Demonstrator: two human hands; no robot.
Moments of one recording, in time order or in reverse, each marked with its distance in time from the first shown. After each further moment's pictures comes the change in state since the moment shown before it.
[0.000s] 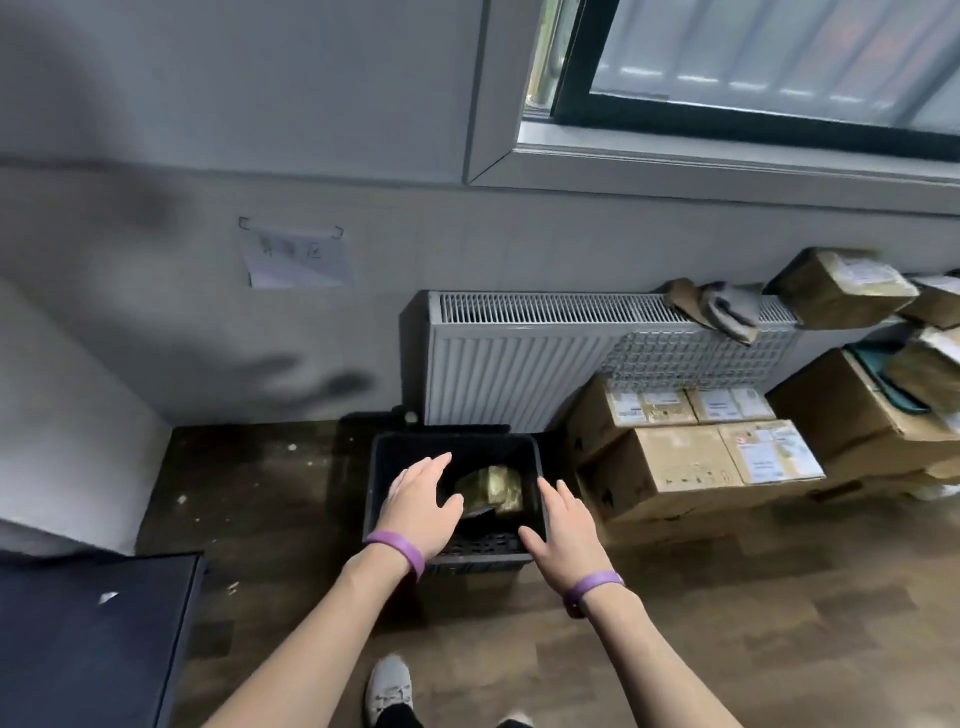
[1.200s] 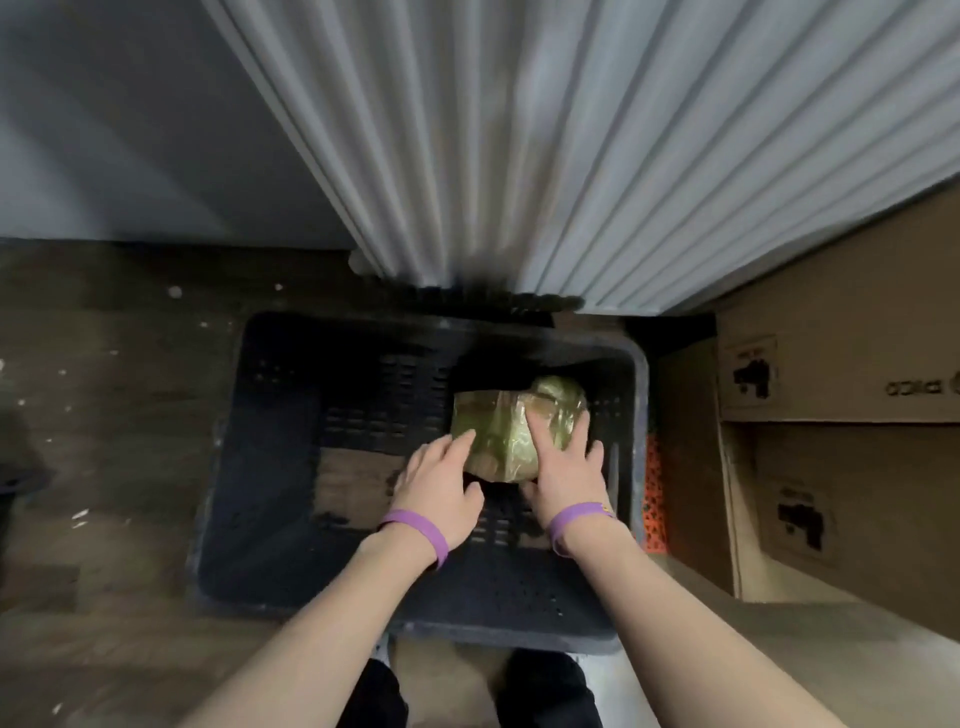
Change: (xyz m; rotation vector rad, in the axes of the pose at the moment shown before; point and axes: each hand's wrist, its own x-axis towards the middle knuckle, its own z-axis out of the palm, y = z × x) left_hand 0.415 -0.271 0.371 0.225 -0.268 -0.341; right_hand 0.446 0.255 0.367 -0.138 -0.430 0.133
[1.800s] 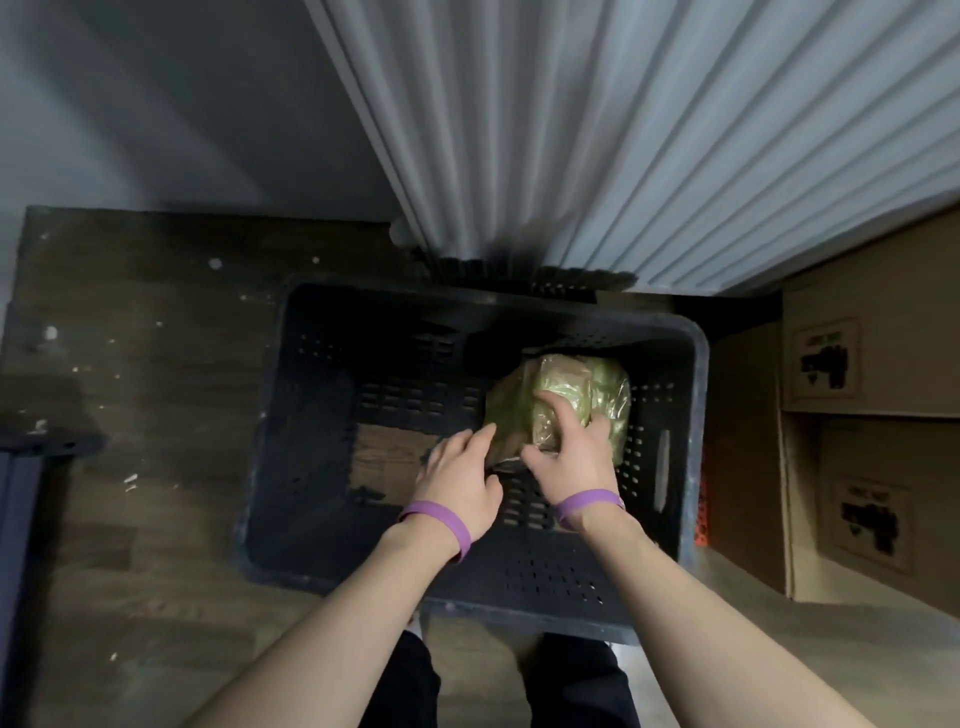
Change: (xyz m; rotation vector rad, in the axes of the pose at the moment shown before) left_hand -0.005 -0.027 0.000 -0.007 -0.010 -0.034; right_hand 0.004 -0.028 0.021 0.519 0.118 -0.031
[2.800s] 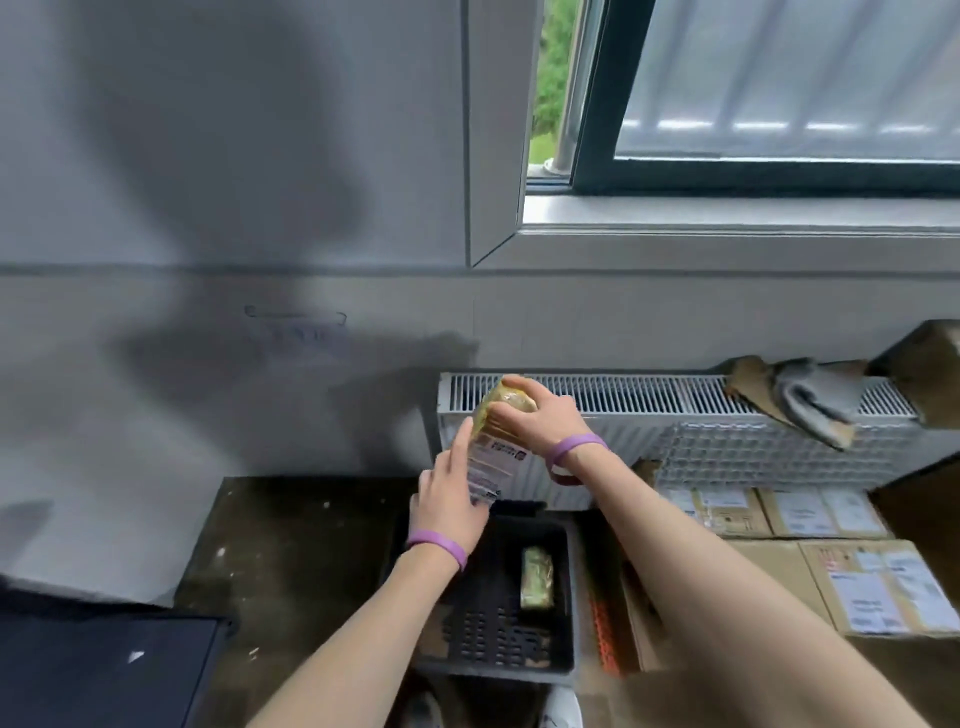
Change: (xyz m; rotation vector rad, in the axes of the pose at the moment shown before) left_hand -0.439 0.202 -0.330 -0.083 0.676 0.277; right_hand -0.387 -0.399 -0.365 0.083 0.130 -0.345
